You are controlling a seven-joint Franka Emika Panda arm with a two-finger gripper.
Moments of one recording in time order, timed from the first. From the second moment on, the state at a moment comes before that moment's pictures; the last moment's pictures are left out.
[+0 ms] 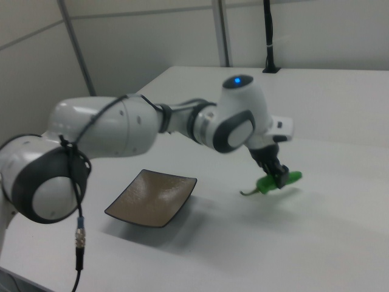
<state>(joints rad) -0.17 0.65 -0.13 -1.40 0.04 2.32 0.18</state>
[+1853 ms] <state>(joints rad) 0.08 0.18 0.05 -1.83 0.03 1.81 0.00</state>
